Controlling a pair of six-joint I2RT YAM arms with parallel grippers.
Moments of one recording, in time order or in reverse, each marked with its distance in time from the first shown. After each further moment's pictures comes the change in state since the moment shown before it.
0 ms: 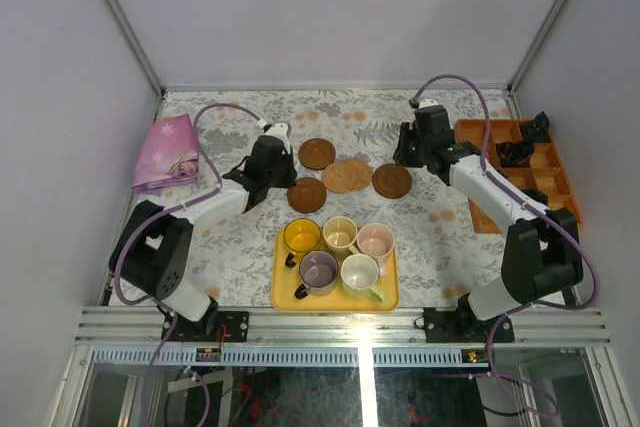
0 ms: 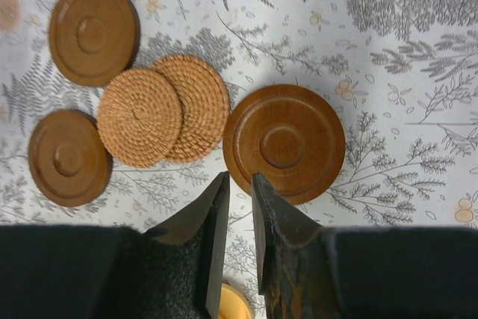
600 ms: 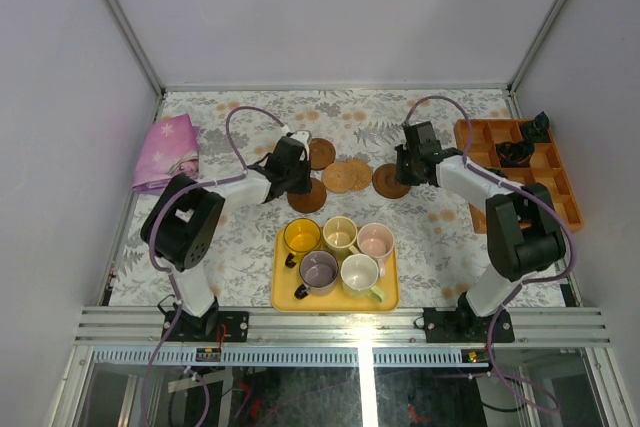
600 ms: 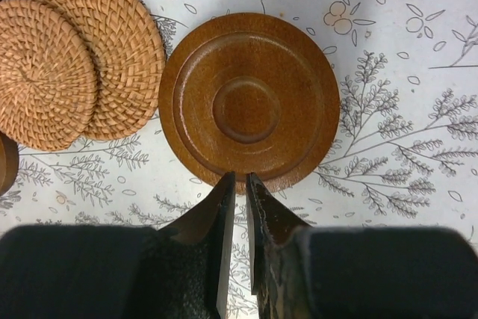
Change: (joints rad) left arm -0.043 0.229 0.110 -0.031 0.091 -0.012; right arm 0.006 0.148 -0.074 -0.013 0.019 -0.006
